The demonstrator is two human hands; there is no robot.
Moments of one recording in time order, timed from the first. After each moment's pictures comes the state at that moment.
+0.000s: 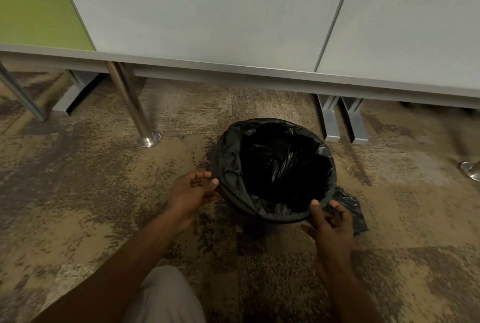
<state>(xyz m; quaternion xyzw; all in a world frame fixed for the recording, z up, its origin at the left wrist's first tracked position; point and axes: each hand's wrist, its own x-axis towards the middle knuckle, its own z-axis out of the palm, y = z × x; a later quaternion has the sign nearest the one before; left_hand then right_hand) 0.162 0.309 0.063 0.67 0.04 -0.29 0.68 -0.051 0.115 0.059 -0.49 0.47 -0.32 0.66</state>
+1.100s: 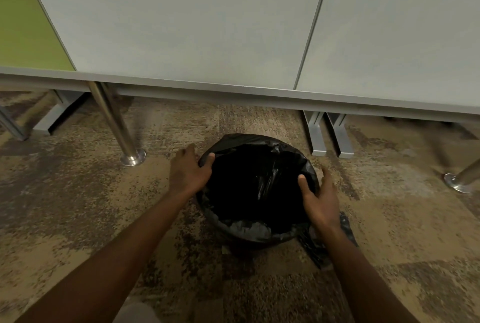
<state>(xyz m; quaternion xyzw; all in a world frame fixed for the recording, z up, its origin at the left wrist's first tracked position) 0.214 0.233 0.098 0.92 -0.16 -0.08 0.35 -0.001 0.024 0.076 -0.74 0.43 -0.22 0.47</state>
